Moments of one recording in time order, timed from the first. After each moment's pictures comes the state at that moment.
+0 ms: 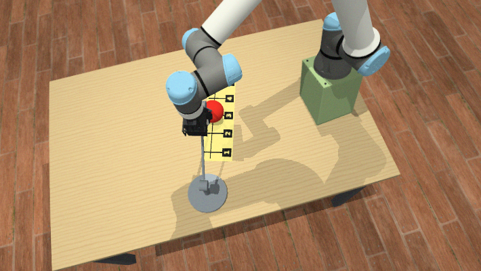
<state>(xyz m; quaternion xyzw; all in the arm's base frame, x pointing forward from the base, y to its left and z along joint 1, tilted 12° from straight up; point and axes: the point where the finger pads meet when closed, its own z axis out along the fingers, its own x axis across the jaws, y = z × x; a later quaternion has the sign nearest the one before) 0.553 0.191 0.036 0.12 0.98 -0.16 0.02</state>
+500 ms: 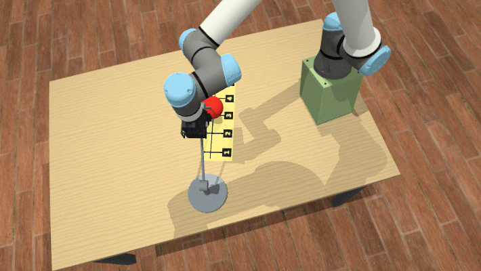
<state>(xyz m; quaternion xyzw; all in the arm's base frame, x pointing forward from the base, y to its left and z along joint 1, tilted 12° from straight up) 0.555 0.206 0.046 0.12 0.98 -0.16 0.02</state>
